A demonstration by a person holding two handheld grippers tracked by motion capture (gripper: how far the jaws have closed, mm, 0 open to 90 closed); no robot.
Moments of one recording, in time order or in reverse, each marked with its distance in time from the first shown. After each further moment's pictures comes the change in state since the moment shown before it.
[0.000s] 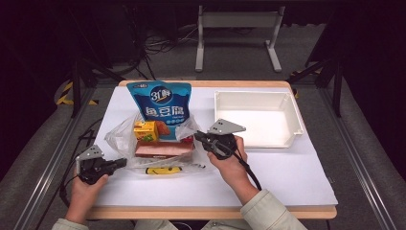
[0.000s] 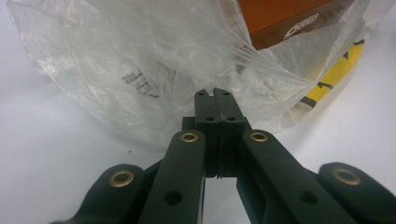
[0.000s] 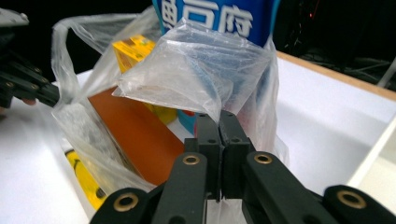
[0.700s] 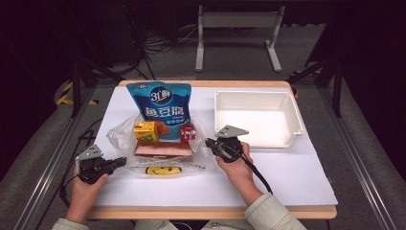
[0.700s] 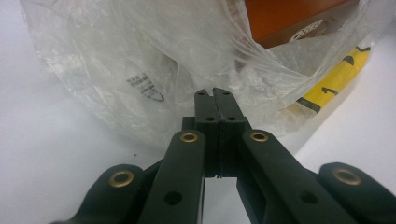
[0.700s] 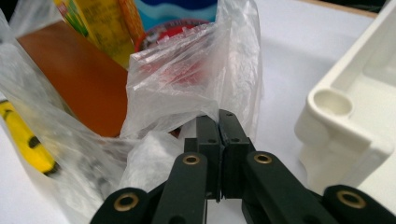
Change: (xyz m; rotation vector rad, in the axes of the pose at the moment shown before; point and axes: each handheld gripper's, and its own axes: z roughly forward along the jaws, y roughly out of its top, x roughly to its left) left arm 0.001 0.001 0.001 -0.019 0.018 -0.005; right arm -0.026 -0.044 0.013 0.139 -0.059 0.077
